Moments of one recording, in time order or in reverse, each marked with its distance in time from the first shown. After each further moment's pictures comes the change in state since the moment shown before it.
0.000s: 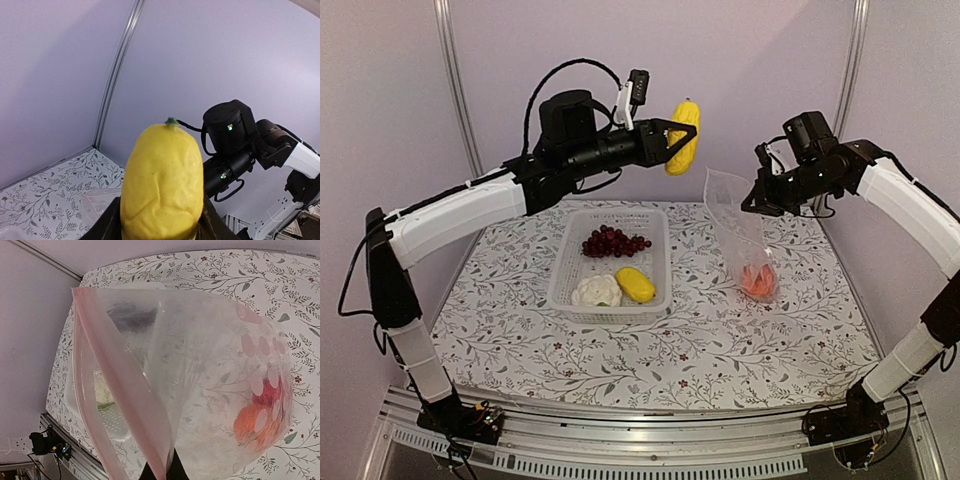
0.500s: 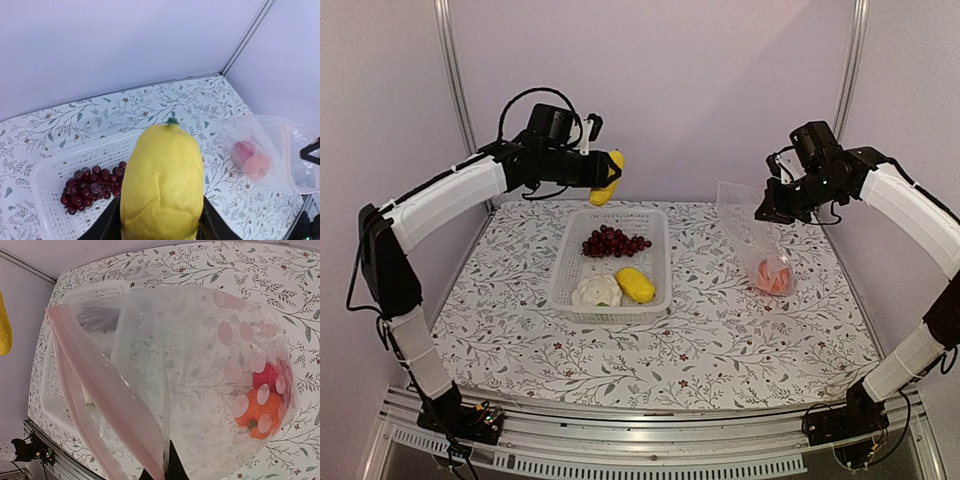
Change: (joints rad) left arm 0.227 0.051 0.055 -0.643 -0.232 0.123; right arm -0.053 -0.018 -0.064 -0.017 0.056 -0.035
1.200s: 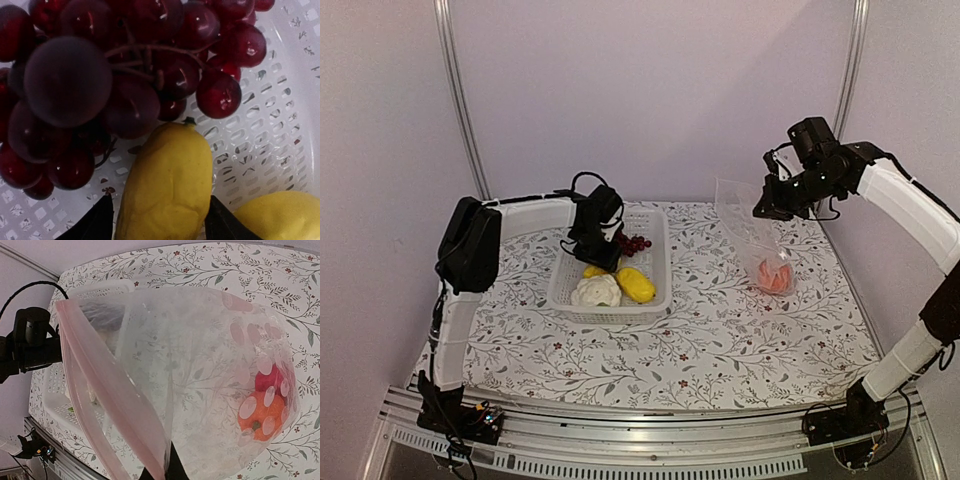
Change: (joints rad) left arm 0.009 0.480 0.096 -0.281 -0.139 0.137; right arm -0.001 0.037 0.058 -0.028 -0.016 -0.019
